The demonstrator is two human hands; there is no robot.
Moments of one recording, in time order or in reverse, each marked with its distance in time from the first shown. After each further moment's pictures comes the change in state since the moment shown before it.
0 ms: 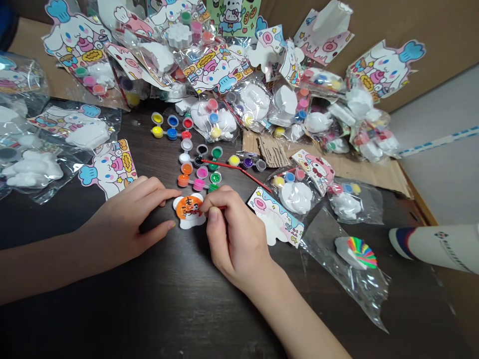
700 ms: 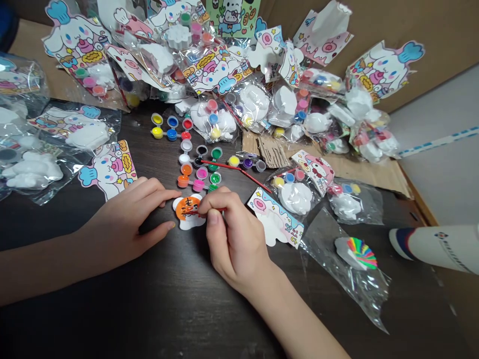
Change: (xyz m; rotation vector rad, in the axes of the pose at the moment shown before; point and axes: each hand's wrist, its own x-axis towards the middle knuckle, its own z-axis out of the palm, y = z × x) left_hand 0.000 0.000 -0.001 0.004 -0.008 -0.010; right_hand -0.001 0.000 0.000 0.060 -0.010 0.013
